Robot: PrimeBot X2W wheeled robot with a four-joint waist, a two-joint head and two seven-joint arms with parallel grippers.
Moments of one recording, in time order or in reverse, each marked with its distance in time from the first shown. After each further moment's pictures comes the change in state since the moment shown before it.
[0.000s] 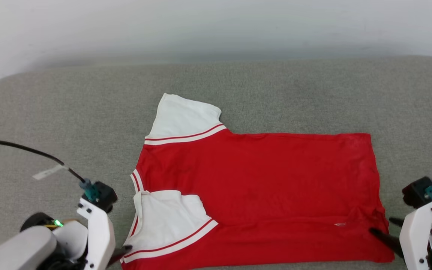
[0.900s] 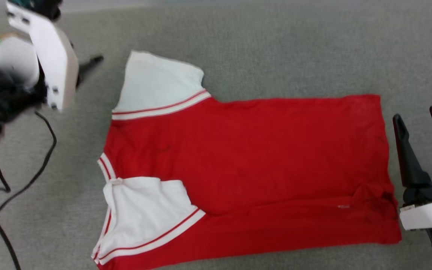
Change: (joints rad) left arm -0.580 -0.068 0.201 0.129 0.094 0.013 0.079; right arm 0.212 0.490 -0.713 -0.474 -0.580 0.000 -0.510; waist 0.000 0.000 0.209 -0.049
